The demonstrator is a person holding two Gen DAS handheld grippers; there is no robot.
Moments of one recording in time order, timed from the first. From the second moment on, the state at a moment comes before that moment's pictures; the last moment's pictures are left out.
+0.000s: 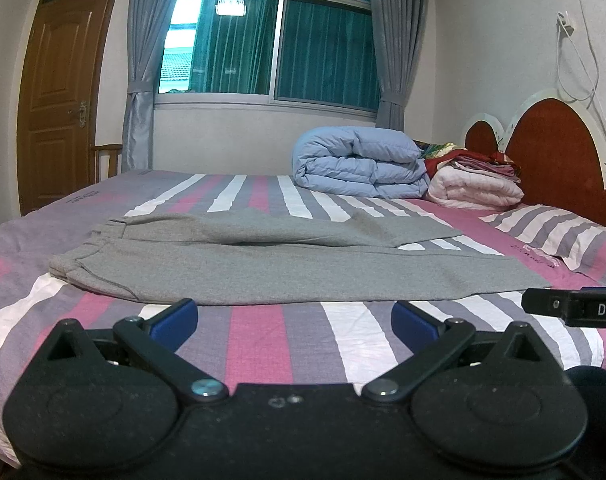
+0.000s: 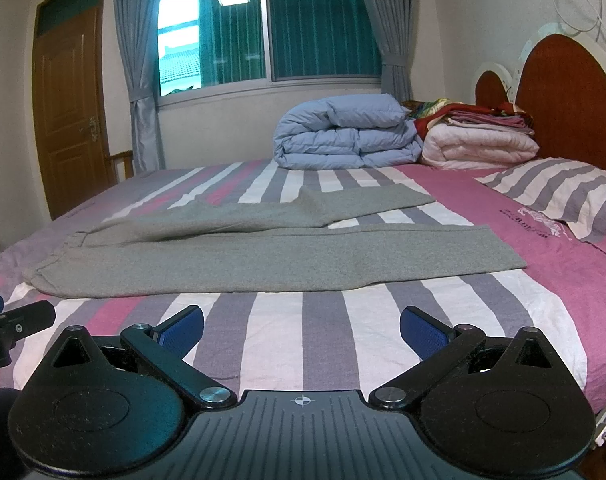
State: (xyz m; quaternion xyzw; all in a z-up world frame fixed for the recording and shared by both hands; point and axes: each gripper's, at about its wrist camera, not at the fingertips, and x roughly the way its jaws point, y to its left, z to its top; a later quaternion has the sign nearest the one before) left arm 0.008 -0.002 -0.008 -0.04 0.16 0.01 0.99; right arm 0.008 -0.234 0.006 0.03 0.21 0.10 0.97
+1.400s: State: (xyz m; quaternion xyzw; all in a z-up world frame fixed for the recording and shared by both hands) left arm 0.453 0.368 -0.040 -0.01 0.40 0.02 0.92; right arm 0.510 -0.023 -0.014 -0.06 0.30 0.34 0.89
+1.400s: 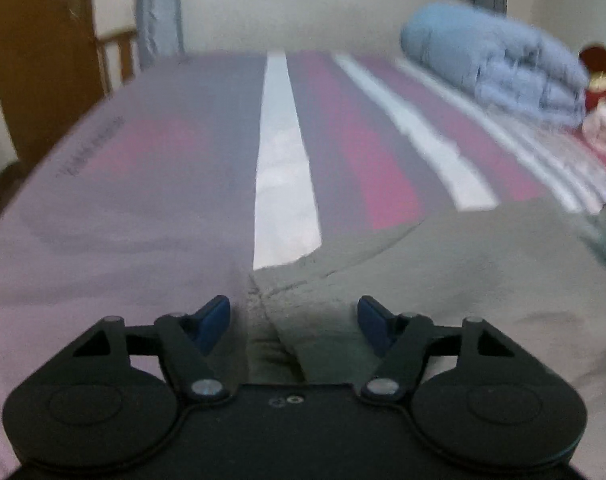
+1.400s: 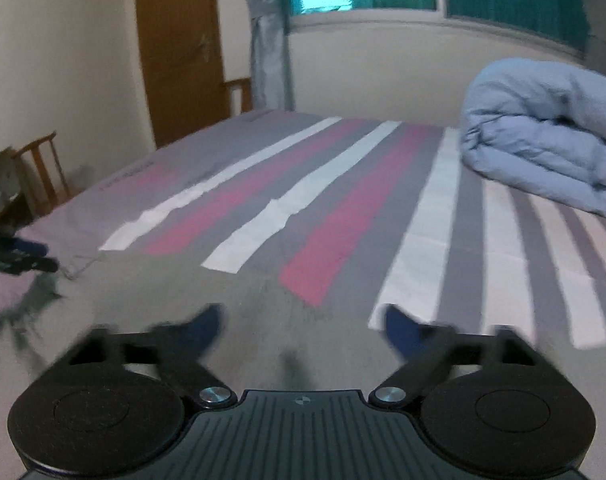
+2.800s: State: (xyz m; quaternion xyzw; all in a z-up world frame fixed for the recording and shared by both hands) left arm 0.244 0.337 -0.014 0.06 0.28 -0.08 0.95; right arm 0.281 -0.052 -0.009 -0.23 0.25 0.41 0.85
